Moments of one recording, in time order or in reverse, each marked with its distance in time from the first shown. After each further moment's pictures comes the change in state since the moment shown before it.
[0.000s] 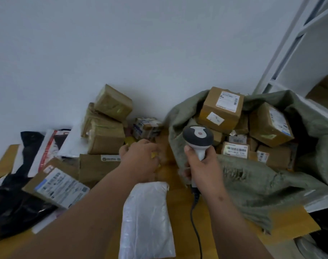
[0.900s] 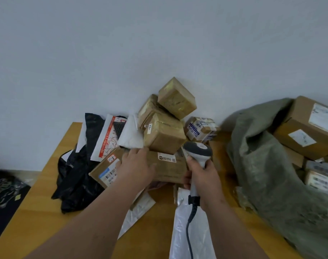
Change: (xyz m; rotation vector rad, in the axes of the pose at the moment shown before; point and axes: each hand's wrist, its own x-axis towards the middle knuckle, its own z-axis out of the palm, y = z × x) left_hand -0.015 -0.166 -0.027 -0.013 -0.004 -0.459; right_hand 0.011 0.018 0.174 0.015 -0.216 0.307
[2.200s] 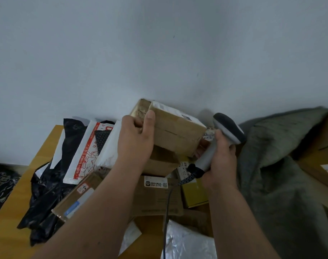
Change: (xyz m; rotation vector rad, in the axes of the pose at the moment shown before) left_hand 0.106 0.084 -0.037 -0.795 0.399 -0.095; right_hand 0.141 -0.064 -0.001 0.590 0.108 0.061
